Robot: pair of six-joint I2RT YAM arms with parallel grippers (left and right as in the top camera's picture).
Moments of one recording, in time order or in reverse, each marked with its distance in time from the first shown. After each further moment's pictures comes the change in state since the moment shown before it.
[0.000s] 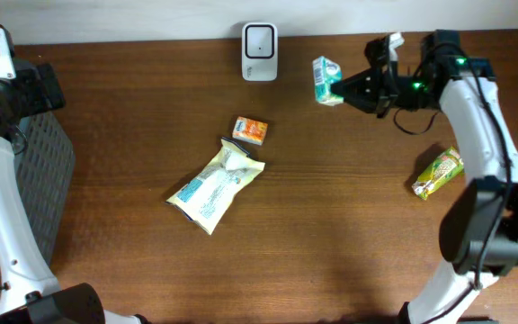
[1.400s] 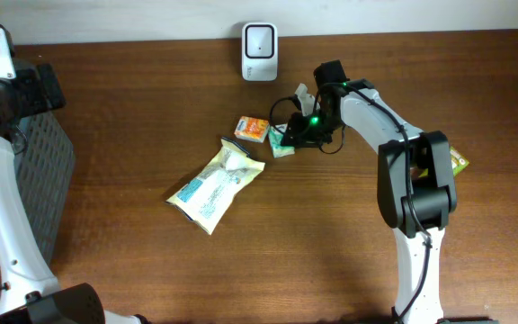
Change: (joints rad) left arm 0.000 0.000 0.000 0.000 0.000 0.000; right arm 0.331 0.364 0.004 0.278 0.925 0.056
